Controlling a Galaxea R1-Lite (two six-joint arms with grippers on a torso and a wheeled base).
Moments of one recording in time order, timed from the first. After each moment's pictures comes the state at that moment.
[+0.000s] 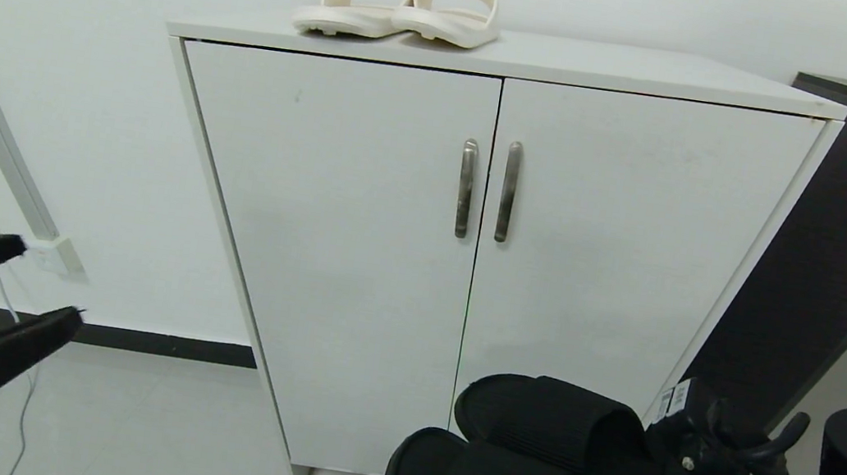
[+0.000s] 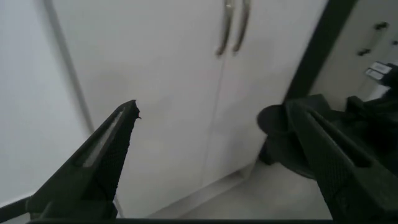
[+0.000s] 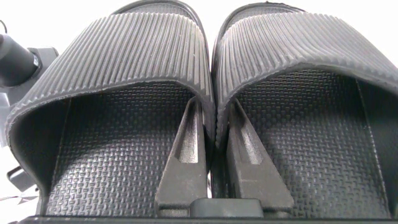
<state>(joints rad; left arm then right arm) -0.16 0.82 -0.46 -0.36 -0.40 -0.08 0.83 1.44 -0.42 -0.68 0.18 0.01</state>
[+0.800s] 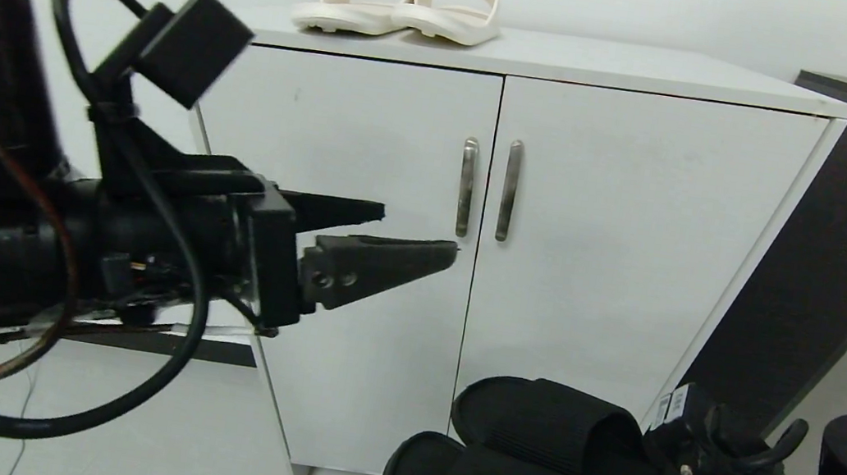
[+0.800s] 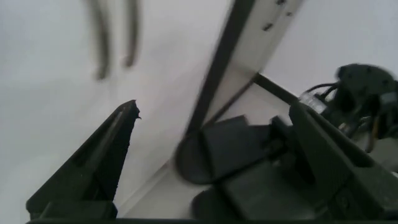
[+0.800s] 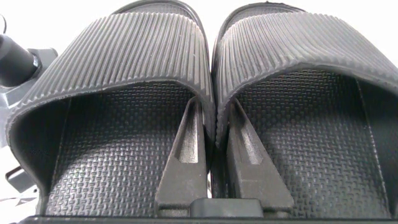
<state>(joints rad) -0.65 1.35 -0.89 -0.42 -0.33 -0.13 0.84 1.45 -0.40 -0.71 0.18 0.00</state>
